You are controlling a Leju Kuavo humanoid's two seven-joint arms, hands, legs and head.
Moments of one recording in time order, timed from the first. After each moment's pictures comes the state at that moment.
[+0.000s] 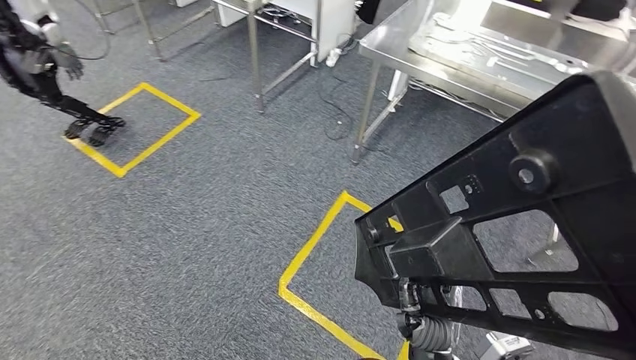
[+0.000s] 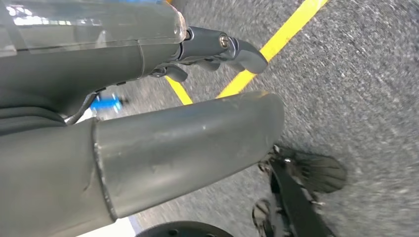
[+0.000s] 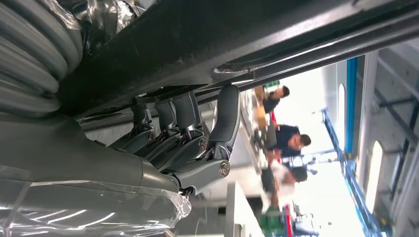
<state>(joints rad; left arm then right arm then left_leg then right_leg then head) -0.06 -0.19 1.43 -0.26 -1.23 -0.03 -0.46 0.47 0.25 0.06 -2.01 0.10 -0.07 -0.58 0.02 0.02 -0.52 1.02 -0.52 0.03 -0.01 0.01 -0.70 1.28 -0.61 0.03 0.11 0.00</state>
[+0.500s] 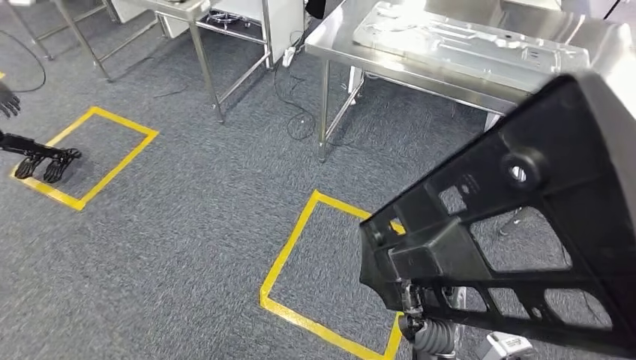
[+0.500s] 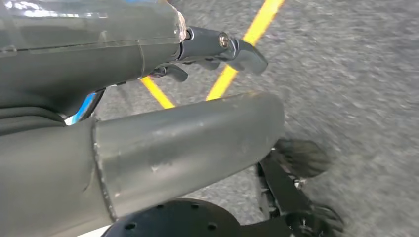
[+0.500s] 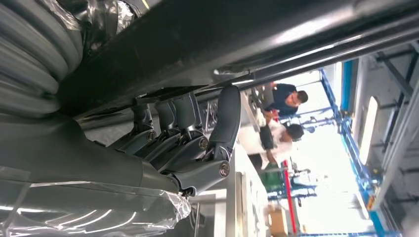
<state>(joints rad) -0.07 -0.19 1.42 -0.26 -1.24 -0.03 -0.47 0.49 0.25 0.05 -2.02 0.12 -0.08 -0.56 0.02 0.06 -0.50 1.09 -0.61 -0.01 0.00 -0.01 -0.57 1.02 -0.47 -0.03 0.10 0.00</state>
